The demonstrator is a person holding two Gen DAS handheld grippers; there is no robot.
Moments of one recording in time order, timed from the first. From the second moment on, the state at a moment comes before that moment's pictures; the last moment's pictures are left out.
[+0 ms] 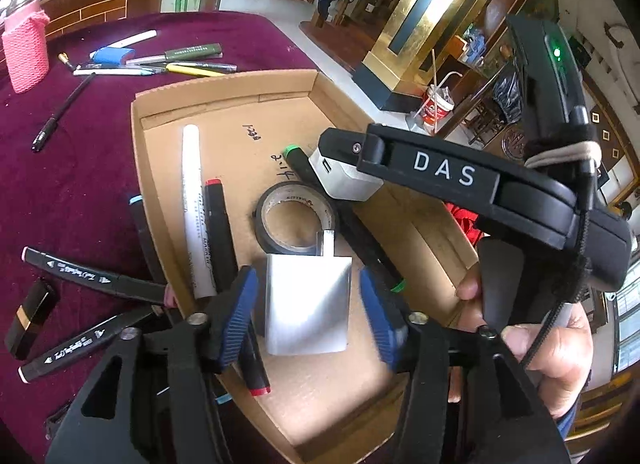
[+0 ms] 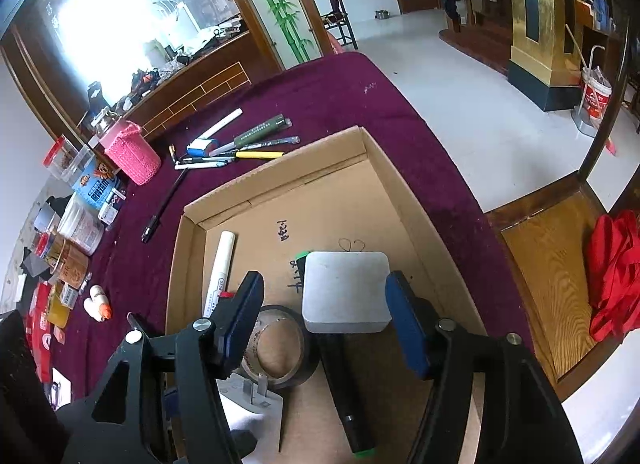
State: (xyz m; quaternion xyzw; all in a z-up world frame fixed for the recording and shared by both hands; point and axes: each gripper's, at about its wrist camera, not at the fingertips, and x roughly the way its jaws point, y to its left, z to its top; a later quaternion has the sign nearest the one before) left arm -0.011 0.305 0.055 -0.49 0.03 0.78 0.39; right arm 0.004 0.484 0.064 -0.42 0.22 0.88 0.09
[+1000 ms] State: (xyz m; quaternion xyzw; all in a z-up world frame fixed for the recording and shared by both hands) left arm -0.109 0.126 0.095 -0.46 0.03 0.86 0.22; right arm 0.014 0.475 0.078 -0.36 0.23 0.90 0.06
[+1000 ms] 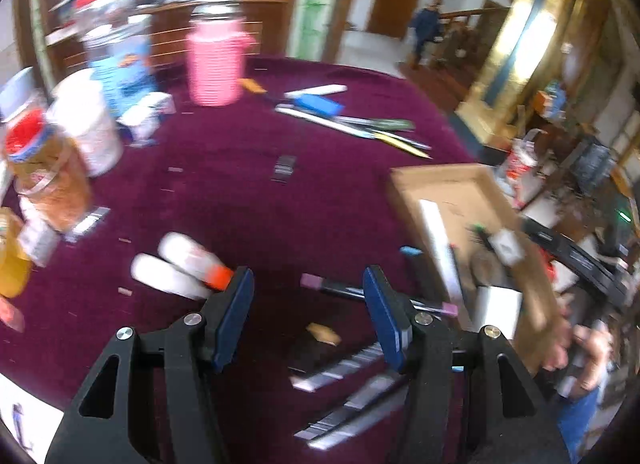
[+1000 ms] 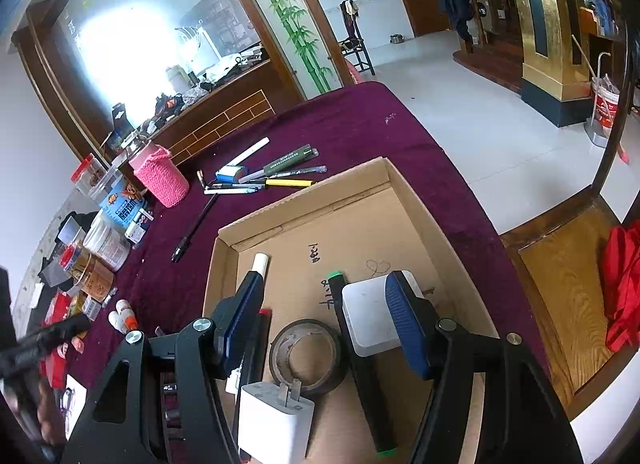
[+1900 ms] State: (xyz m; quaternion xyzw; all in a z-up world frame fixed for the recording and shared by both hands) left arm -0.100 0.046 0.025 -0.57 0.03 0.81 0.15; right arm 0.010 0.470 0.069 -0.38 0.23 0.89 0.06
